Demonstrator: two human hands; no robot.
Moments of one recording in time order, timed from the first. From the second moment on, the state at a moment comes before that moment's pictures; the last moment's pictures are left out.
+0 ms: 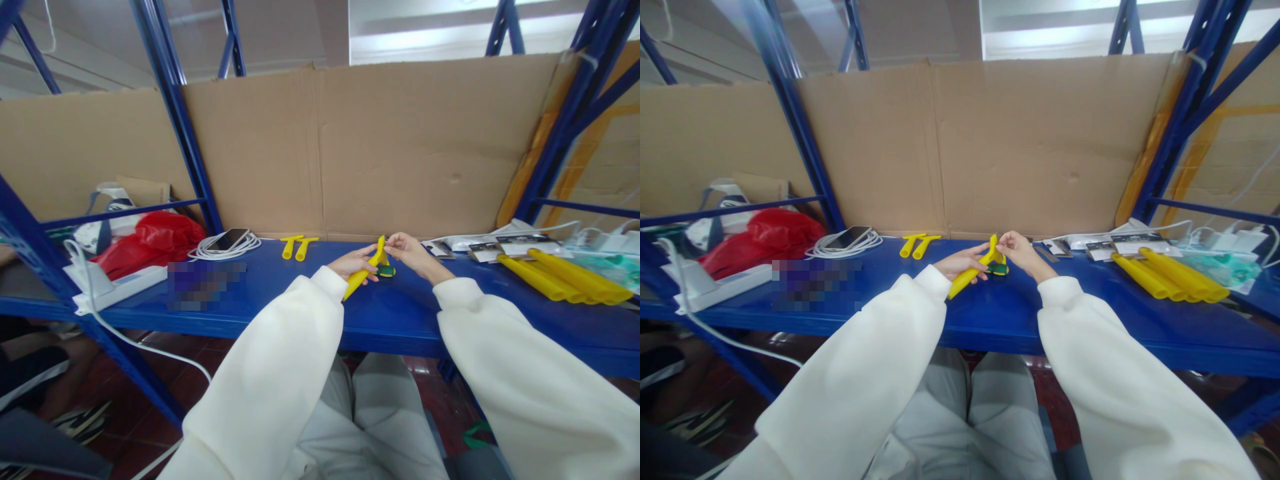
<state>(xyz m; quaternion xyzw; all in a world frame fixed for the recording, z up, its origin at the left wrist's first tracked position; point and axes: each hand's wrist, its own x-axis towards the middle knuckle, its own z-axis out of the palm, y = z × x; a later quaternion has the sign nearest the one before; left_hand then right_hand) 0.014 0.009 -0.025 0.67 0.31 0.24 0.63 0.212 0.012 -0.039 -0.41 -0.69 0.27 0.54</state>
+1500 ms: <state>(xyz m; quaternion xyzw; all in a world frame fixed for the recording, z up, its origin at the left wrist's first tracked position) 0.011 0.008 -0.024 0.65 0.24 0.27 0.67 0.219 0.031 -0.053 -0.46 -0.67 0.12 0.58</state>
